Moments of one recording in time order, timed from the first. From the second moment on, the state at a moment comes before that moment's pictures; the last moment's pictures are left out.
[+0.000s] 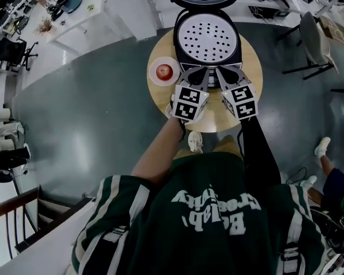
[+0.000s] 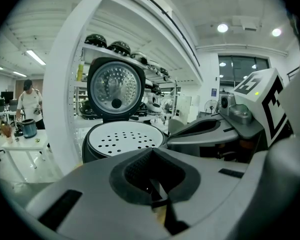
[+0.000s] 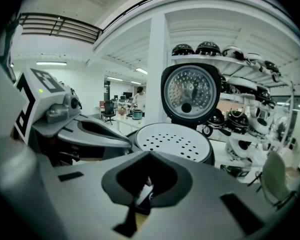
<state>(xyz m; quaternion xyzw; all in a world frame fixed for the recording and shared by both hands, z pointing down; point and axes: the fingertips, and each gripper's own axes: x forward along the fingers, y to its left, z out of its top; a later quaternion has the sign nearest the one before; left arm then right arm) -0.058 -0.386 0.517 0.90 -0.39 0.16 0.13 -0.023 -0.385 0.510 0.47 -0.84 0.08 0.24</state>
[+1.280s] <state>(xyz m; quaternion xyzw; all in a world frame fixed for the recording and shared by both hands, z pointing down) -0.082 -0.609 0.249 0.85 -0.52 0.04 -0.03 0.038 -0.617 0.242 0.46 -0.88 -0.07 0.08</state>
